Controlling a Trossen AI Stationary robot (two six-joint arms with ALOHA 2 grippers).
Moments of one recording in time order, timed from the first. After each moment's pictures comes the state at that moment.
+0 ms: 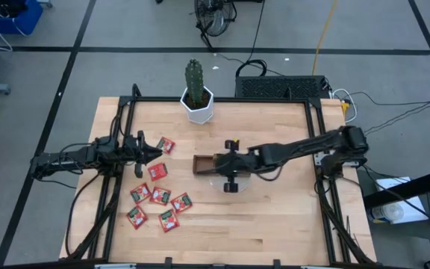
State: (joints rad) left arm 0.11 0.04 0.07 -0.10 0.02 -0.16; right arm 0.15 1.73 1.38 -0.51 0.24 0.04
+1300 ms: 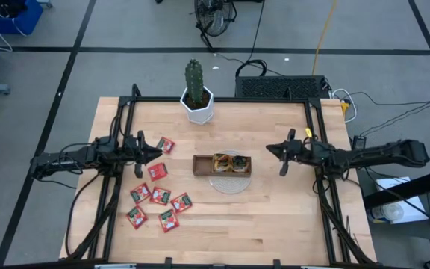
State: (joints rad) left arm 0.11 0.04 0.07 -0.10 0.02 -0.16; right arm -0.04 0.63 0.02 0.60 0.22 0.02
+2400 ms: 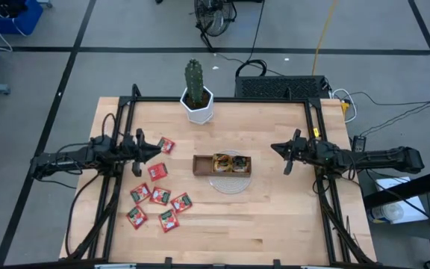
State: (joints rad) left arm 0.11 0.04 0.07 0.01 0.02 -0.17; right arm -0.04 0.35 0.02 0.26 0.28 0.14
